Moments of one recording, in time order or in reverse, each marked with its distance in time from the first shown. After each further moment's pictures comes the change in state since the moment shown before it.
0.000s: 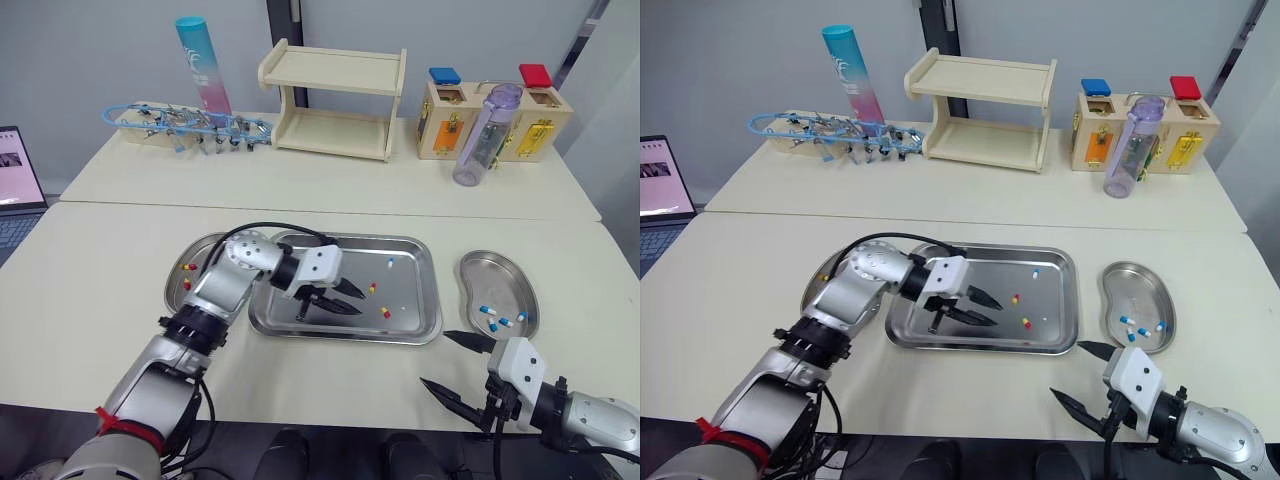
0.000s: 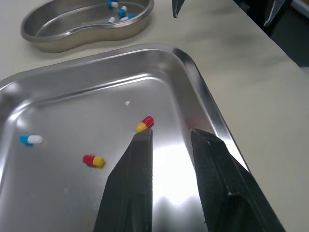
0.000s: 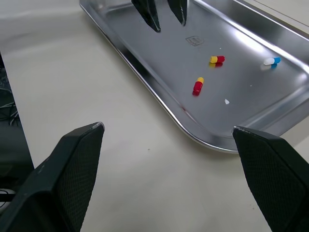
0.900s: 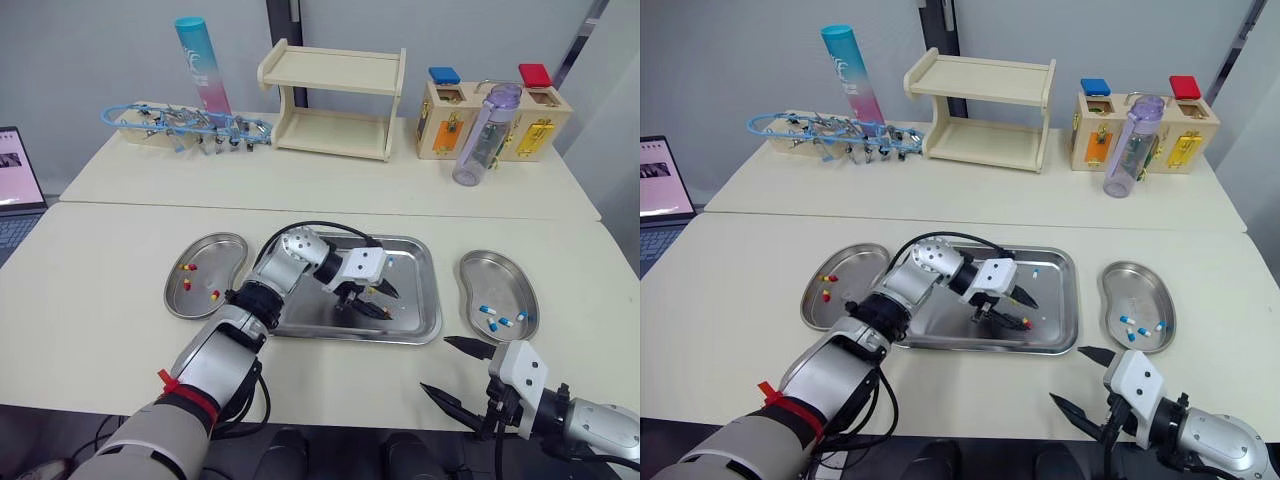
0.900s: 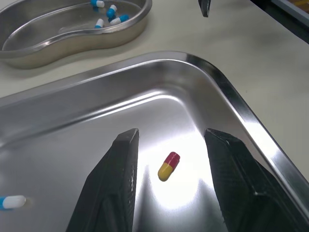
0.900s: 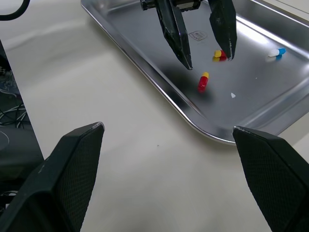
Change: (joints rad) left arm -0.171 -0.177 0.010 0.442 0.129 -0.249 -0.045; right arm 0.025 -0.008 -0.002 -0.035 0.029 0.046 -0.027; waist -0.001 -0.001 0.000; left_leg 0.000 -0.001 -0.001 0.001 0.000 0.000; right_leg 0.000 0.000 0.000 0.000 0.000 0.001
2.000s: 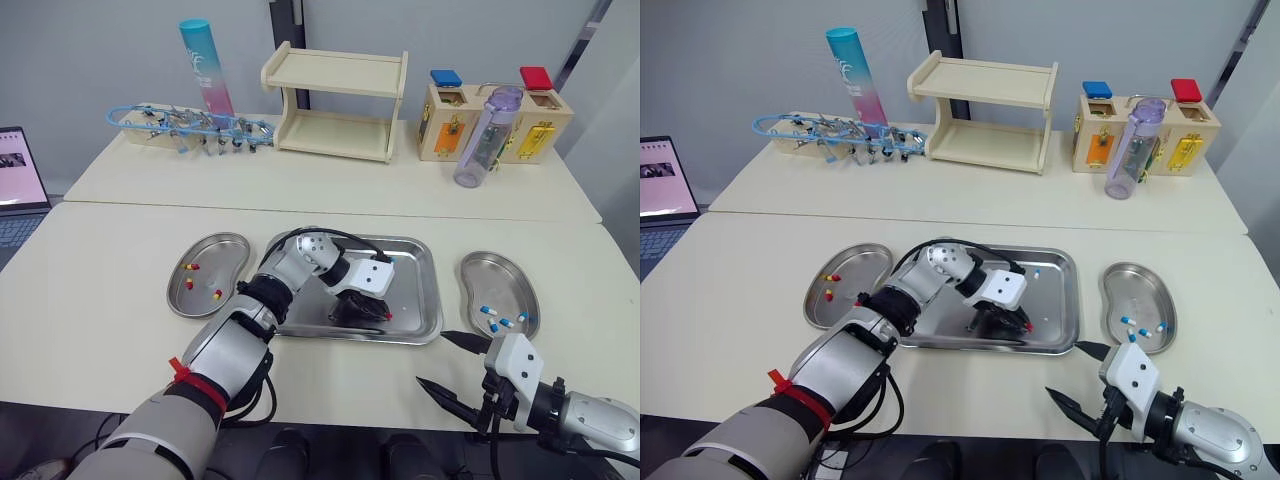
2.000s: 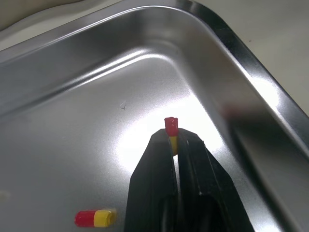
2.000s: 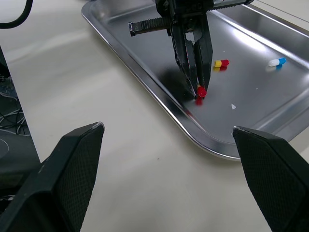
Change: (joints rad) left arm -0.082 -0.070 -0.053 0.165 0.150 -0.093 0.041; right arm -0.034 -0.006 0.012 -0.023 0.019 0.050 -0.025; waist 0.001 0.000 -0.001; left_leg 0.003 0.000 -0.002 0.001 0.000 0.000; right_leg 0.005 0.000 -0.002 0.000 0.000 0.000
